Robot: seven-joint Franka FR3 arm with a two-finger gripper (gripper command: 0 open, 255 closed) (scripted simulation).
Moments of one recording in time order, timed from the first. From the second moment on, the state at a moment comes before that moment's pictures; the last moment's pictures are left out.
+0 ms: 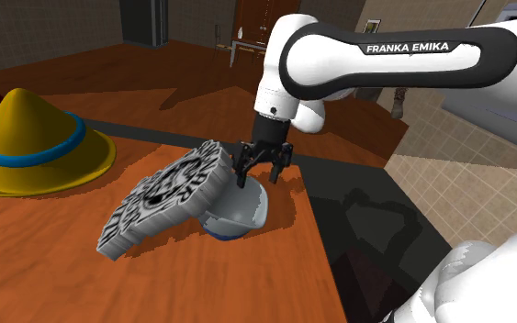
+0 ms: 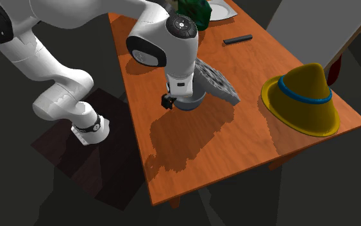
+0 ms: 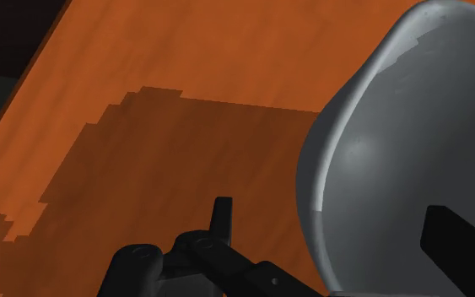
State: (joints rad) arm 0.06 -0.24 0.29 -2.10 0.25 1.78 0.40
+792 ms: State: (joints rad) arm 0.06 -0.23 0.29 -2.15 0.25 1.85 0.40
